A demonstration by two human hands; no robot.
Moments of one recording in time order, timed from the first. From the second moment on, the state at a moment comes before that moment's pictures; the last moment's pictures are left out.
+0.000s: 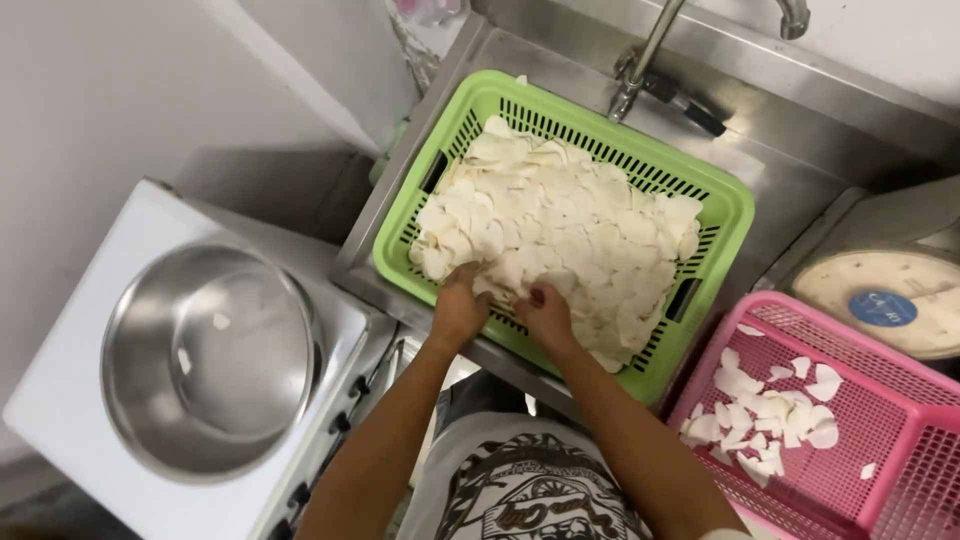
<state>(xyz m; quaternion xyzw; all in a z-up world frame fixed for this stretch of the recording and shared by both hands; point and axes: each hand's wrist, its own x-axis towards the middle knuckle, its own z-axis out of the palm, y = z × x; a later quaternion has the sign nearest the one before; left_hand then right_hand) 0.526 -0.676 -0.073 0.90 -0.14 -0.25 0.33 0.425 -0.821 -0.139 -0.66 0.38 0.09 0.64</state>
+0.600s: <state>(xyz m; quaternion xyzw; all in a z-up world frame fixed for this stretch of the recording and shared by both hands) 0.592 -0.666 -0.099 0.87 -0.15 -0.32 0.34 0.528 -0.782 -0.085 -0.49 0.54 0.01 0.68</state>
